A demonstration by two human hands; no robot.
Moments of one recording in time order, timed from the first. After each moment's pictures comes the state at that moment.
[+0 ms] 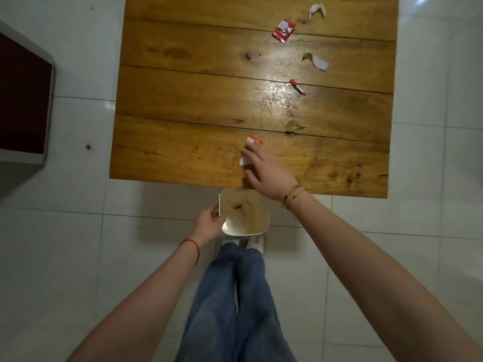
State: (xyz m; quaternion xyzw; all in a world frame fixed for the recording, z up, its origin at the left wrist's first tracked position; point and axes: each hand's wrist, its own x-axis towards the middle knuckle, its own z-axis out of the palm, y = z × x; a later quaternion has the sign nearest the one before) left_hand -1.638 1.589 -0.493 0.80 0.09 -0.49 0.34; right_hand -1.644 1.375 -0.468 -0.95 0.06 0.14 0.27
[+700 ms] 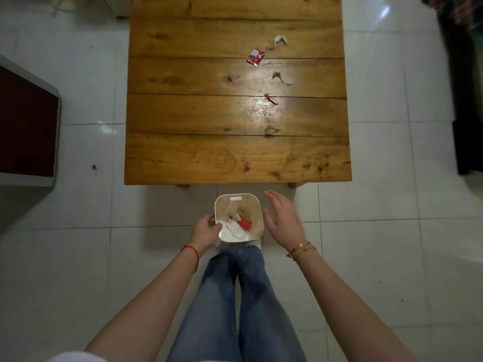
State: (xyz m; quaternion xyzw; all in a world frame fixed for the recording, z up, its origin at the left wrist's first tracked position) left_hand -1.670 1.607 -0.405 0.80 0.07 -0.50 0.32; right_hand -1.790 1.427 -0.397 -0.90 0.27 0.07 0.32
